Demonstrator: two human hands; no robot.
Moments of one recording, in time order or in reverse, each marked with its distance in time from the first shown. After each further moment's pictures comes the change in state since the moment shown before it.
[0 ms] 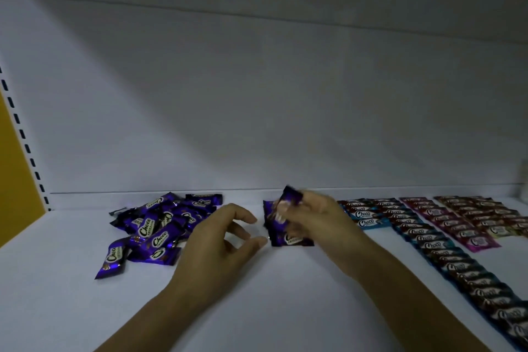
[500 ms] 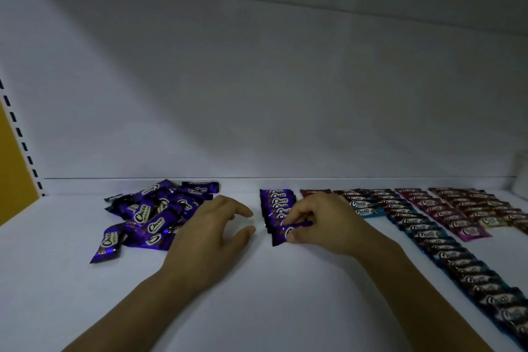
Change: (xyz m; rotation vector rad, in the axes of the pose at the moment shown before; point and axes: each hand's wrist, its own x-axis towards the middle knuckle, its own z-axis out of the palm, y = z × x) left_hand 0.000 -0.010 -0.004 0.342 -0.099 0.084; right_hand 0.006 0.014 -0.026 -0.947 -0.052 -0.169
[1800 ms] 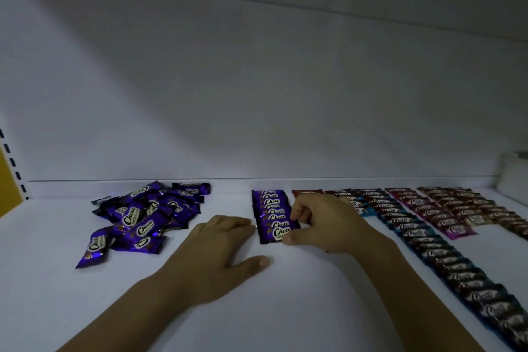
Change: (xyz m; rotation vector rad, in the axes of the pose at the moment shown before) left_hand 0.000 0.000 0.008 0.254 -0.403 0.092; right_hand -0.001 0.010 -0.005 -0.118 -0.020 0.063
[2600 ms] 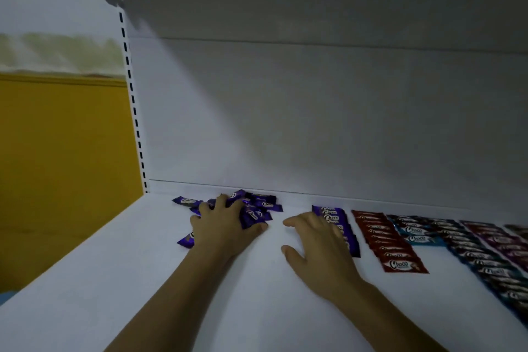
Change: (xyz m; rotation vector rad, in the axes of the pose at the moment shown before) left_hand -0.015 -0.052 -0.029 0.230 0.174 -0.749; right_hand -0.008 -0.078 0.063 0.073 0.238 -0.281
